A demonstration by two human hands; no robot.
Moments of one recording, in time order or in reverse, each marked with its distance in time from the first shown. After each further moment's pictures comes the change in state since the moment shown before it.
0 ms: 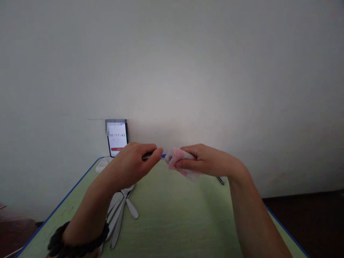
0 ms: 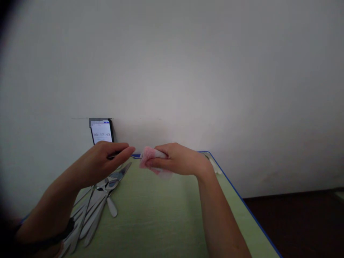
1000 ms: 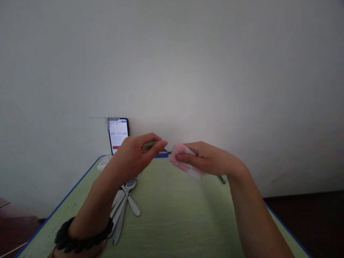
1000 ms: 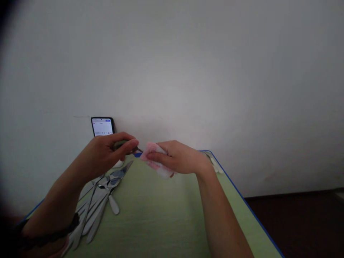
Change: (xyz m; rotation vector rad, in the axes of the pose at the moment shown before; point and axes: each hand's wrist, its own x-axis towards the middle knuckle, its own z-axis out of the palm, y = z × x) left_hand 0.003 0.004 -0.003 -0.134 0.127 -0.069; right_hand -0.002 -0.004 0.000 0.068 0.009 -0.015
